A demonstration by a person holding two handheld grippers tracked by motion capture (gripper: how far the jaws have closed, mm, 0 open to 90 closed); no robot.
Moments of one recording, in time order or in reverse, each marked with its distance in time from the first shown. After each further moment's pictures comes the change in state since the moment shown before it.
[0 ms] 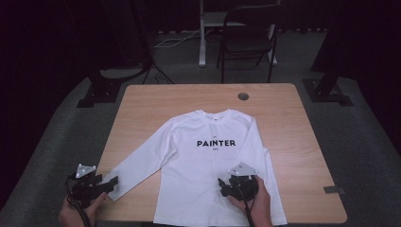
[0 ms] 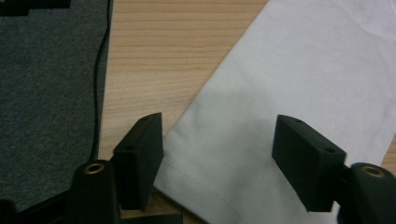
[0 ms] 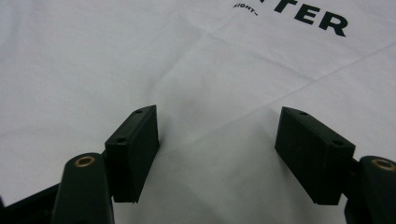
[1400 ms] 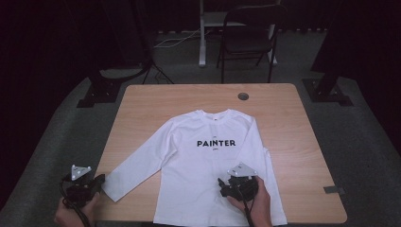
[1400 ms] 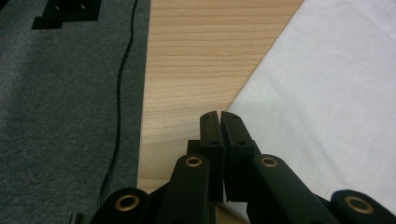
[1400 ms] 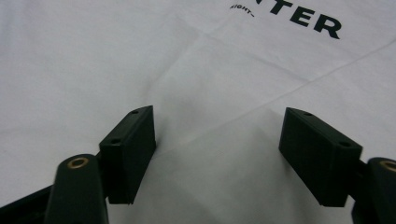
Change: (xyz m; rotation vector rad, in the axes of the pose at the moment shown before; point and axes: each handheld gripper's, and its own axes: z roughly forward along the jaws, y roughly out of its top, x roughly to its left) left arm 0.004 0.000 -0.008 -0.027 0.074 0.009; right arm 0.002 0.000 0.000 -0.004 -0.025 -0.010
